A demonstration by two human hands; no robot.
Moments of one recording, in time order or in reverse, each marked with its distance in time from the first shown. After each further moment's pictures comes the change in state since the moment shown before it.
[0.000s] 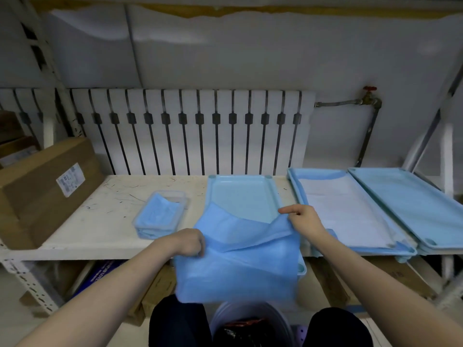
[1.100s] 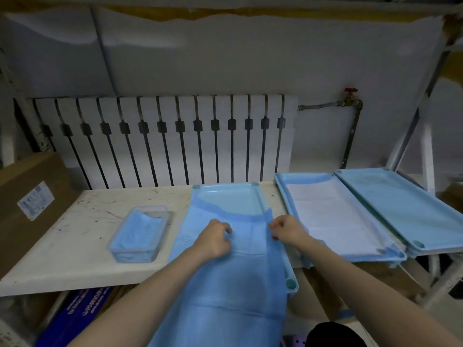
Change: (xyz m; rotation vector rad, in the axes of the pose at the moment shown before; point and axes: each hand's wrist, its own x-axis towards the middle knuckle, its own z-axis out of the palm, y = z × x) left_hand 0.080 0.067 0.005 -0.107 0.348 0.152; right_hand 0.036 0.008 0.007 -0.146 -0.129 0.202
